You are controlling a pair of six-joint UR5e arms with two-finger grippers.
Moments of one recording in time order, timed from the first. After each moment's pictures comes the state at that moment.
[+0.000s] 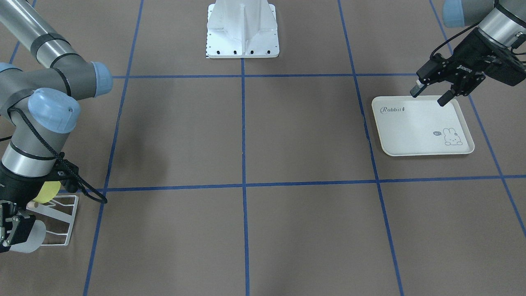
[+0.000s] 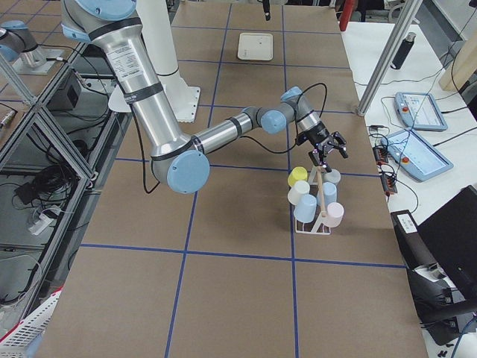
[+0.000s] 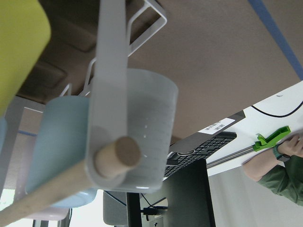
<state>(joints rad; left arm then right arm) -1.09 -1.55 -1.98 -2.22 -2.31 -1.01 0.92 -1.09 1.52 -1.44 1.16 -1.42</state>
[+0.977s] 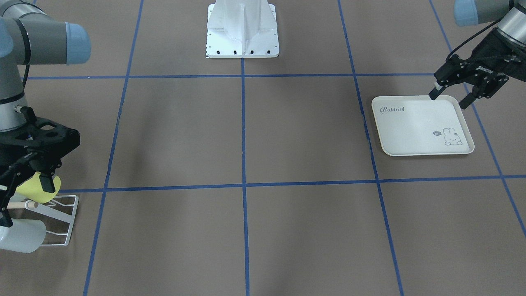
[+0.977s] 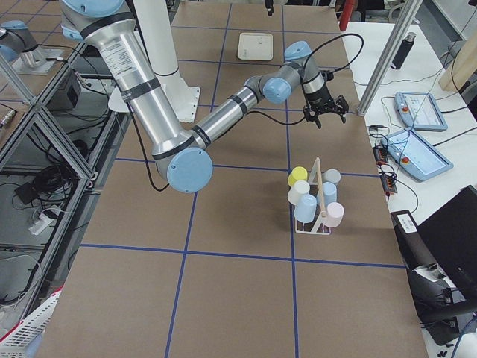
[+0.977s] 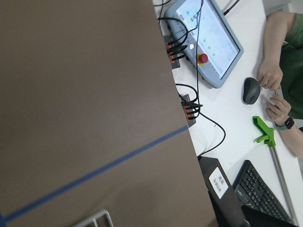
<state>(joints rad) -1.19 -1.53 -1.98 -2.11 -2.31 -0.76 1.03 -1.07 1.78 -1.44 1.71 -0.27</state>
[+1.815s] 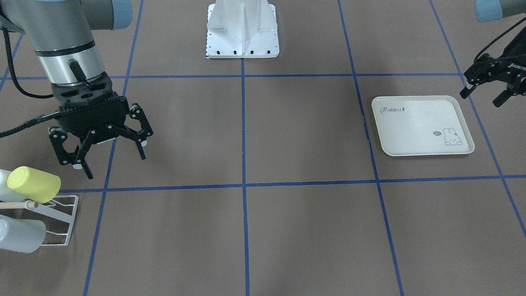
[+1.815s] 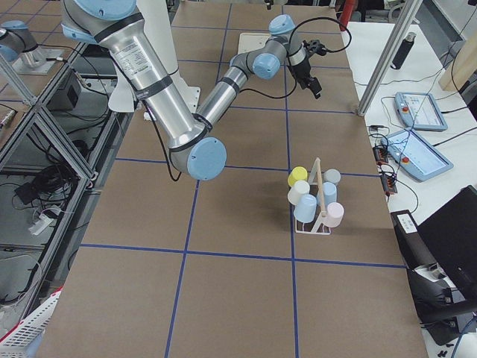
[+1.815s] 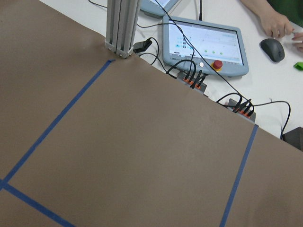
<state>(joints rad) -1.26 -1.47 -1.97 -2.06 -2.32 -0.60 0.91 -0.95 1.85 -1.58 1.78 0.44</state>
